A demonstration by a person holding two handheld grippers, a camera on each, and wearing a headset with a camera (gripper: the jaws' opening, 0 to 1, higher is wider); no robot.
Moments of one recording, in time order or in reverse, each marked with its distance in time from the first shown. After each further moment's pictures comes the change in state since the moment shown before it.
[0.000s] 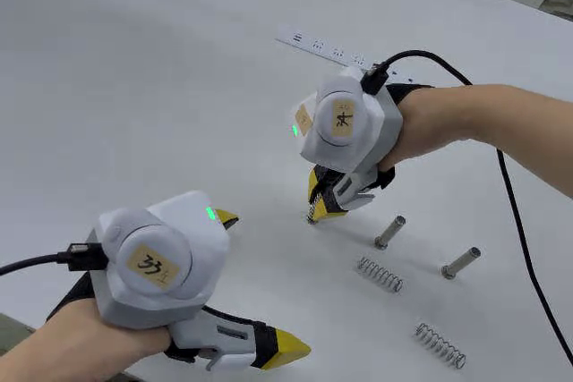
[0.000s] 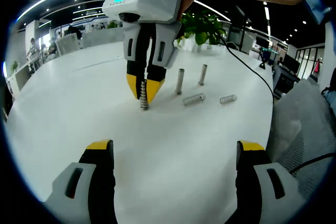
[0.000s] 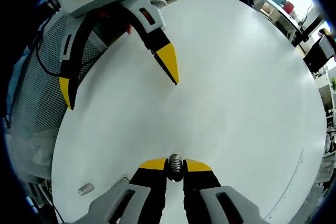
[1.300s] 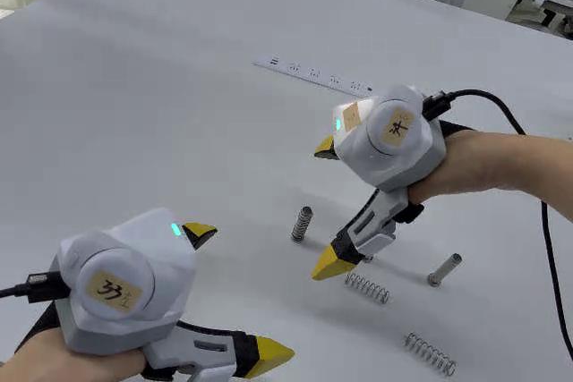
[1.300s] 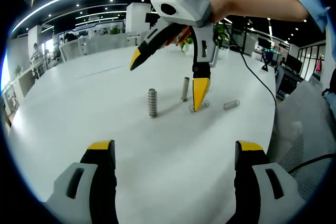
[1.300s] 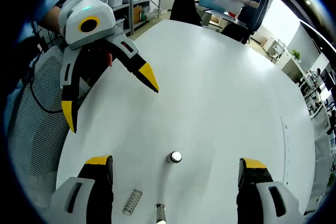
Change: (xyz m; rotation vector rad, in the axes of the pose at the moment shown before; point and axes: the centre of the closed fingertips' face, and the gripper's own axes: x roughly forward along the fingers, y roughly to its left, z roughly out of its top) left arm -0.010 0.005 0.015 0.019 -0.040 0.036; right arm -0.041 0.007 -0.007 0.296 -0.292 -0.224
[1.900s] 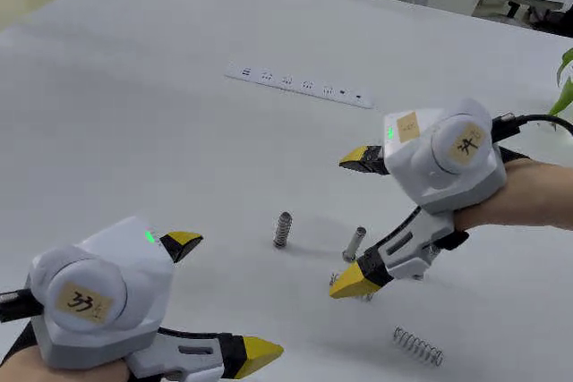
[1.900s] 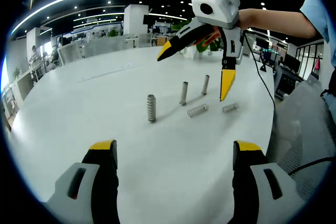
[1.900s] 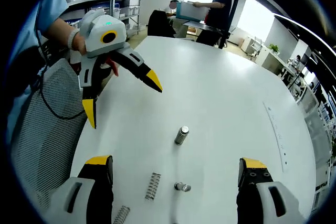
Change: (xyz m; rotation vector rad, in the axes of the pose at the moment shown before) left arm -0.002 -0.002 0.007 0.017 -0.011 -0.016; right arm -0.047 0.027 -0.027 0.158 -0.117 -0.116
